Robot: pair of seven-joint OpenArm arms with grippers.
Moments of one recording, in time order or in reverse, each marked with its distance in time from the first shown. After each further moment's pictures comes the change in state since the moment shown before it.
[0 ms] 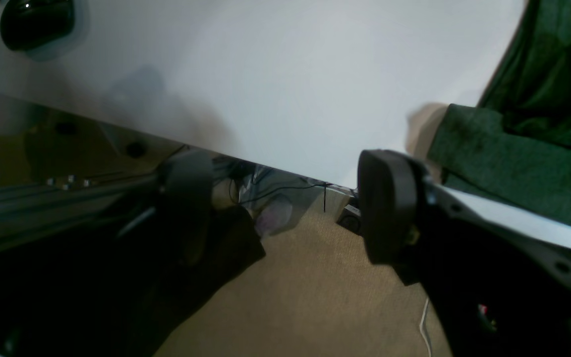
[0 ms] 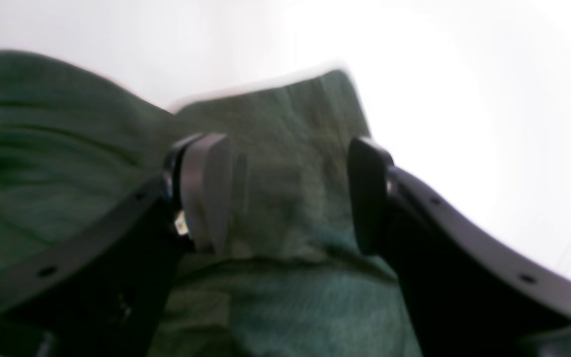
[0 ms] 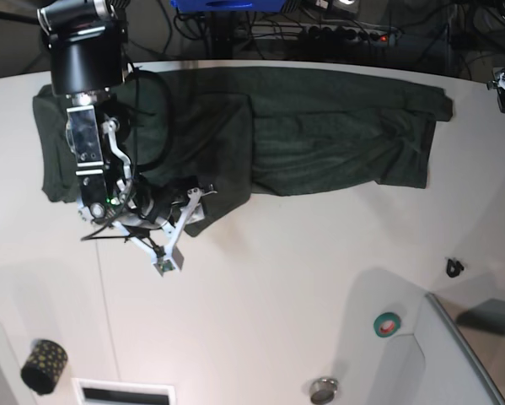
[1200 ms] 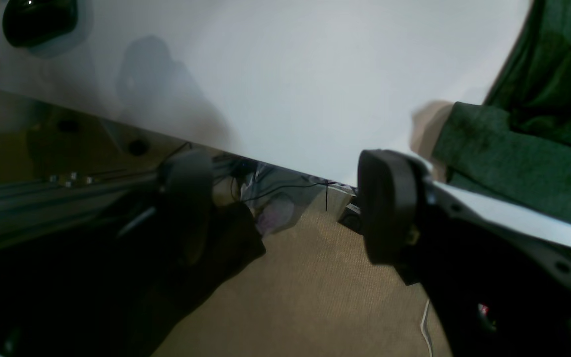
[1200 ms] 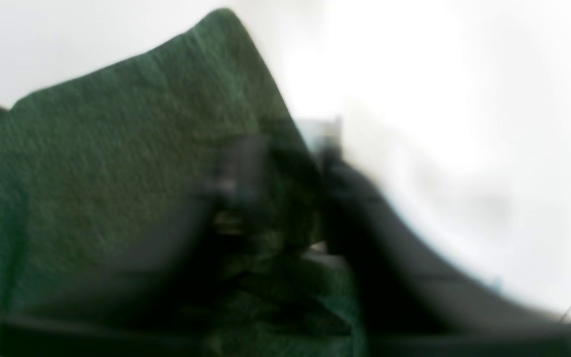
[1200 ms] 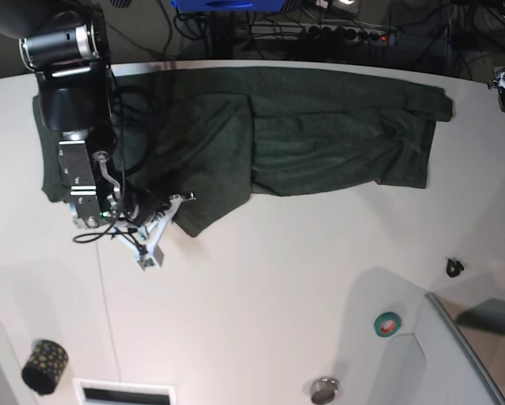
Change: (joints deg) left arm 0.4 0.0 -0.1 0.0 0.1 0.0 -0.1; right arm 6.9 3.3 0.5 -20.3 0.0 -0.2 9.8
